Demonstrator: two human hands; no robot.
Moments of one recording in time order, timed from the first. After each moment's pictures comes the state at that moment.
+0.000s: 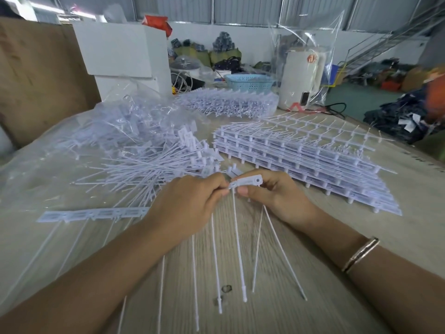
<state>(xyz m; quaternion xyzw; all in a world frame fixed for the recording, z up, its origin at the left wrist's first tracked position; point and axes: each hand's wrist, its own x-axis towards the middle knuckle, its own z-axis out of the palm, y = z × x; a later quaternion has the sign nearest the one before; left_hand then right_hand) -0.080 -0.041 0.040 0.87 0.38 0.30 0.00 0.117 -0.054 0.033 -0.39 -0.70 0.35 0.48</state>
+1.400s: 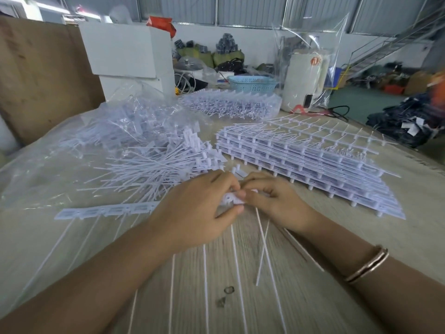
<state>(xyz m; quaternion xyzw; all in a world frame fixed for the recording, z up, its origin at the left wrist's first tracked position) -0.077 -0.051 0.050 0.90 0.34 0.27 0.02 0.112 -0.053 0.035 -0.44 -0.77 0.25 0.39</state>
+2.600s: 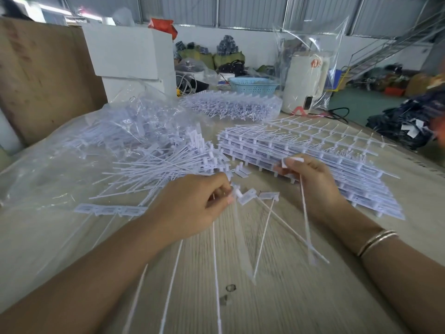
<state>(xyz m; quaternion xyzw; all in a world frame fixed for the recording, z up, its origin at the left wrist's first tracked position) -0.086 -0.046 0.050 0.88 0.37 0.27 0.08 0.157 -0.049 0.042 -0.43 -0.46 0.43 0.64</state>
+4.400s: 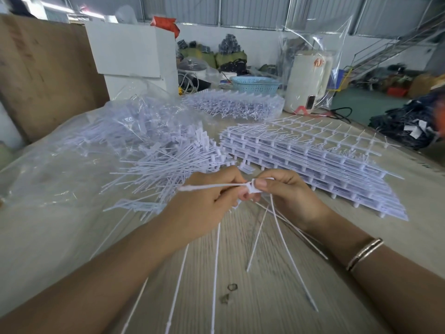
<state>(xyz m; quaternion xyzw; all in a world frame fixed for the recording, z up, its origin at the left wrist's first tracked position) -0.070 -0.056 0.050 0.85 0.31 0.38 0.20 0.122 -0.050 0.031 -0.32 -0.64 0.48 0.51</state>
